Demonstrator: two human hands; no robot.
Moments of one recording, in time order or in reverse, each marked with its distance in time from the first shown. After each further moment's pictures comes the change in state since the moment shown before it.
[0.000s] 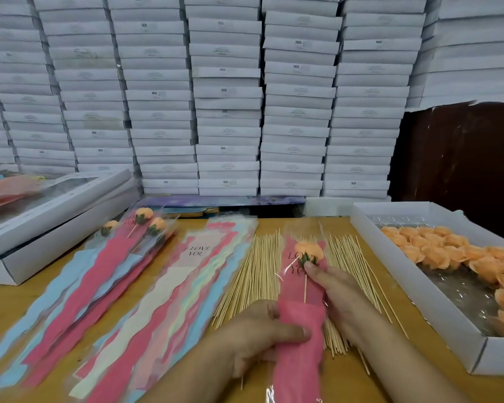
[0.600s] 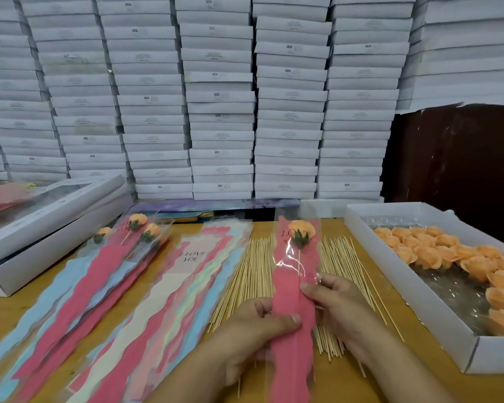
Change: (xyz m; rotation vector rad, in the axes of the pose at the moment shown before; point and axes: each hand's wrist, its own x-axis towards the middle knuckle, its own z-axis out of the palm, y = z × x) left_hand -0.009 0.006 0.001 -0.064 0.069 0.093; right_hand -0.025 -0.005 -0.006 -0.078 -0.100 -0.065
